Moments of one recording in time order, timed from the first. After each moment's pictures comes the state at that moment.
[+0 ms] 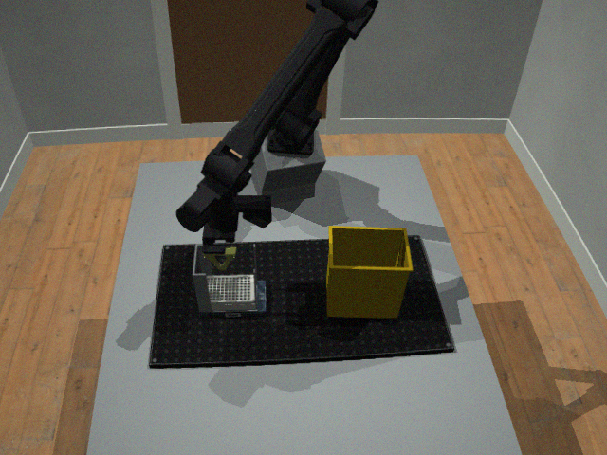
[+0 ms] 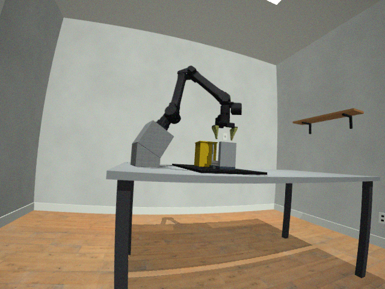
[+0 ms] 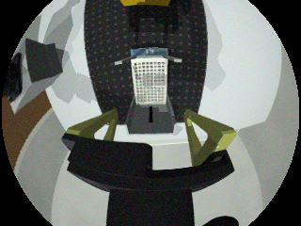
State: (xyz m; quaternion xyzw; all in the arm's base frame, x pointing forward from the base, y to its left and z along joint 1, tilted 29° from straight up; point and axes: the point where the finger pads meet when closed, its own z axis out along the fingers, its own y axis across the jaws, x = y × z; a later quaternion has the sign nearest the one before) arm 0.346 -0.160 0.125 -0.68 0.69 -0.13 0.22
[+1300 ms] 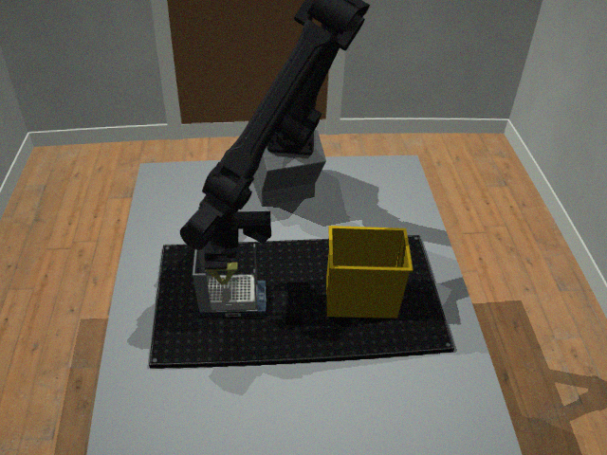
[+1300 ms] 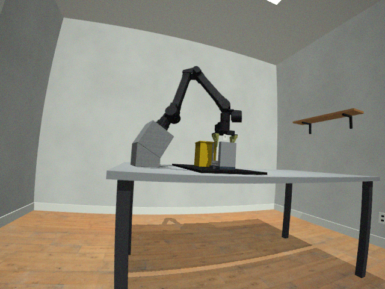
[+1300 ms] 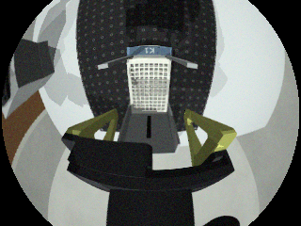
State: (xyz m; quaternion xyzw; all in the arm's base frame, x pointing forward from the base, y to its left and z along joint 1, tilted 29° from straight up) arm 0.369 -0.156 0.086 -0.69 0.68 -0.13 0.22
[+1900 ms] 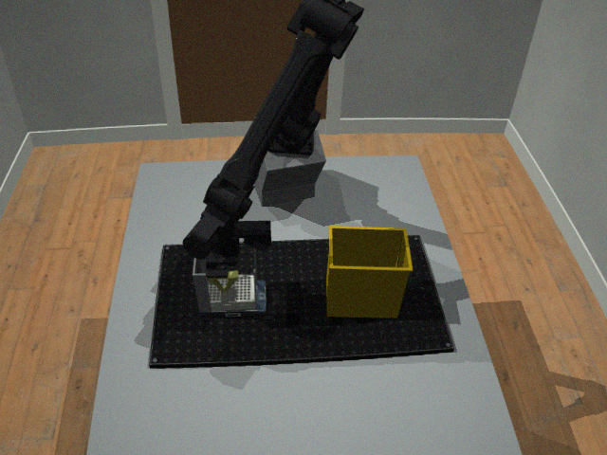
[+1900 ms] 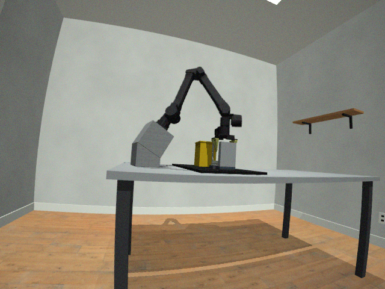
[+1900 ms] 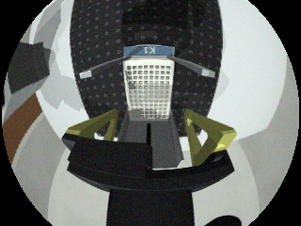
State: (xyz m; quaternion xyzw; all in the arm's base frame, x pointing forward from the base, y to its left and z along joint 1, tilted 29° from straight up) arm 0.382 -0.153 0.062 -0.69 0.68 -0.13 0.22
